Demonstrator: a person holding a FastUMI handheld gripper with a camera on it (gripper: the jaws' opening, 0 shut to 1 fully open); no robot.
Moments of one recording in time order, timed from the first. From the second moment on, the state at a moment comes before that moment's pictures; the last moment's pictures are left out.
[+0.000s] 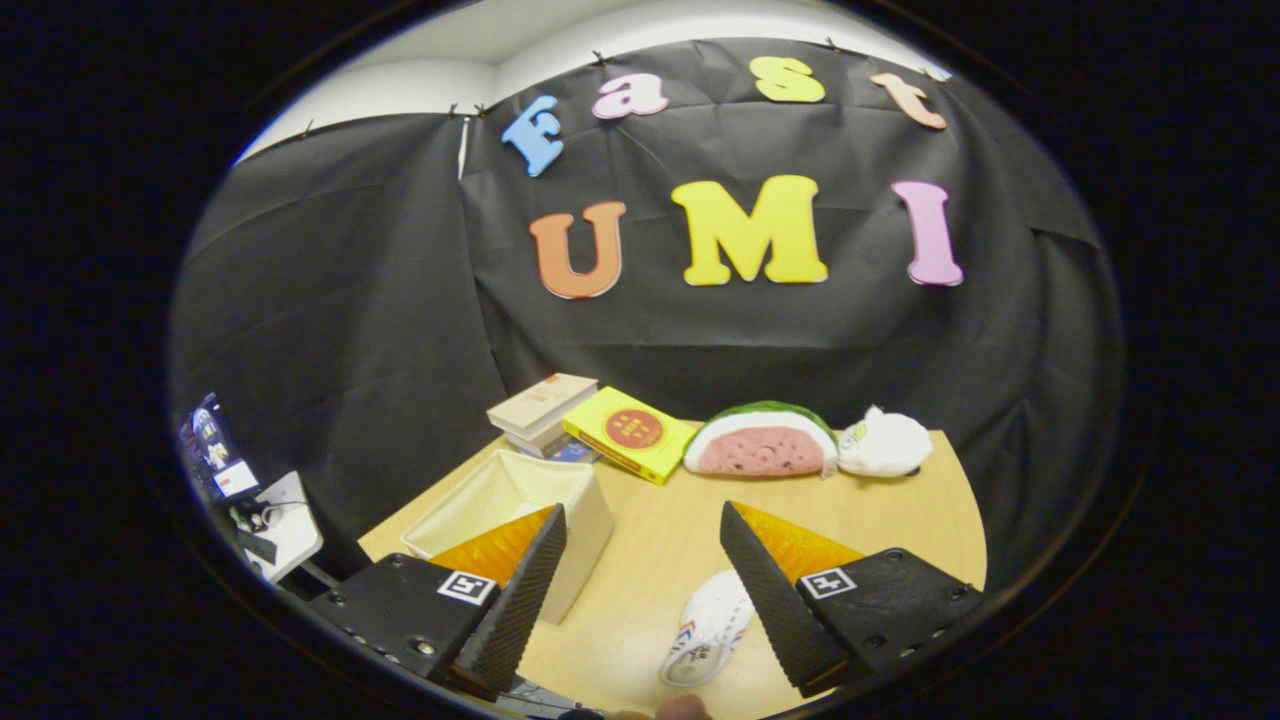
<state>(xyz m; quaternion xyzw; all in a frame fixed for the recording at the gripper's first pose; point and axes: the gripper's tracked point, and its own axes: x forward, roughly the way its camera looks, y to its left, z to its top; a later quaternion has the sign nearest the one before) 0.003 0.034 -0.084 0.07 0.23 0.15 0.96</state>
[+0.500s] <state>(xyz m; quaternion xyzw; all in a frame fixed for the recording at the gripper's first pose) -0.013 -0.029 -0.244 0.08 0.40 0.11 0.90</state>
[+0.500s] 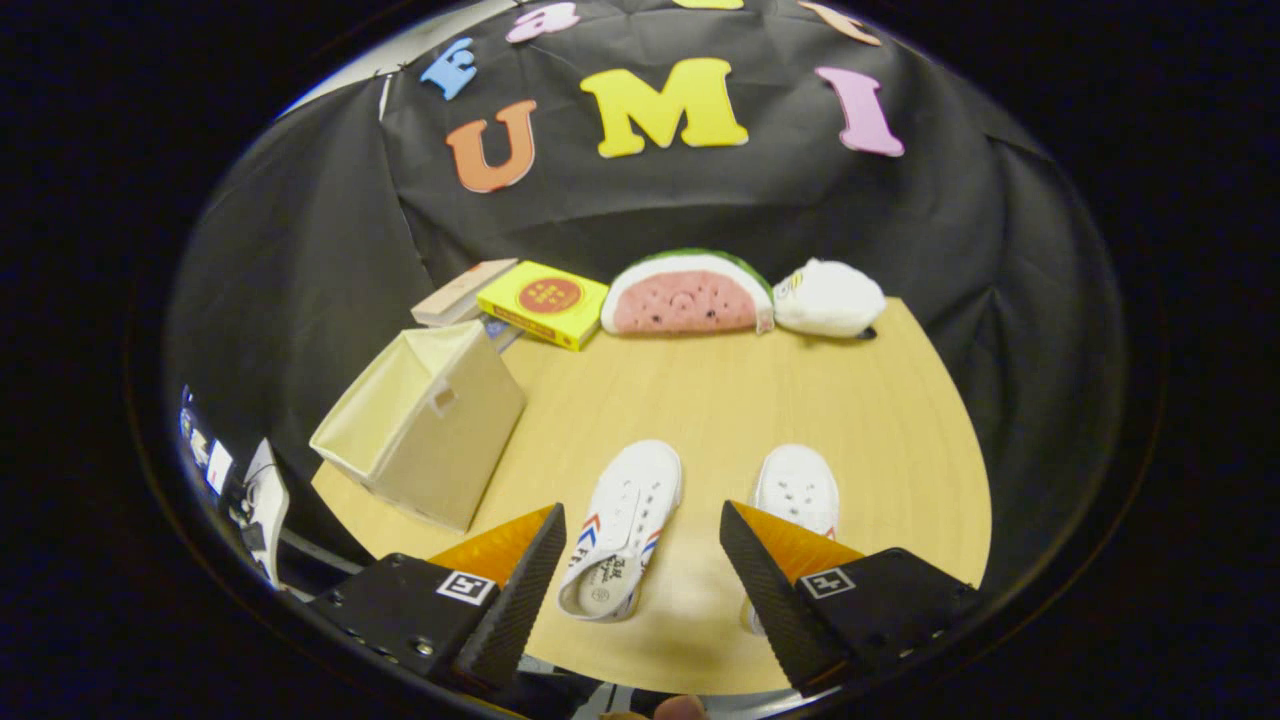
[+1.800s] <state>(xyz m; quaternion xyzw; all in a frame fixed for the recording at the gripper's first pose) 0.009 0.011 -0.369 0.21 0.64 0.10 0.73</state>
